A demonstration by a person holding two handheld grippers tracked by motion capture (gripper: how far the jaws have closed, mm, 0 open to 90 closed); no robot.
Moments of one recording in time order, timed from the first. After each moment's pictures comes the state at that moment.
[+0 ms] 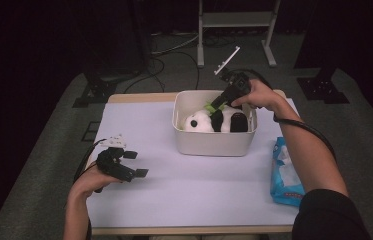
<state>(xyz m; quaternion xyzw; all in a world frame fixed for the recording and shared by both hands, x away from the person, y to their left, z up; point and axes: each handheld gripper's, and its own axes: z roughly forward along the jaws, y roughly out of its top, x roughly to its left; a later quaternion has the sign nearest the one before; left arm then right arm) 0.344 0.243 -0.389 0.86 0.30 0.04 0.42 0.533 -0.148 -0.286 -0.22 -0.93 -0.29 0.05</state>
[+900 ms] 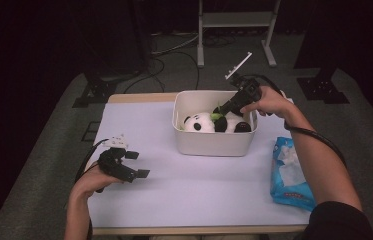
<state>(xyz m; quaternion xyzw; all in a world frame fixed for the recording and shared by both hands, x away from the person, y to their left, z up) 0.344 0.238 -0.389 0.86 0.29 0.04 0.41 0.517 -0.178 -0.292 -0.24 -0.92 -0.31 0.07</state>
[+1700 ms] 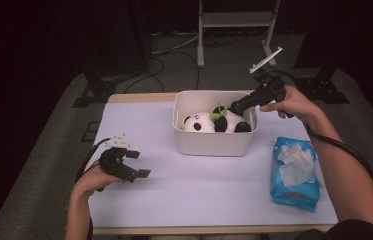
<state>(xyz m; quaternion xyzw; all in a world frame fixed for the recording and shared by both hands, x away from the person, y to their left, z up) 0.345 0.235 -0.388 0.87 0.28 0.04 0.41 0.486 -0.229 -0.266 -0.27 -0.89 -0.36 0.06</state>
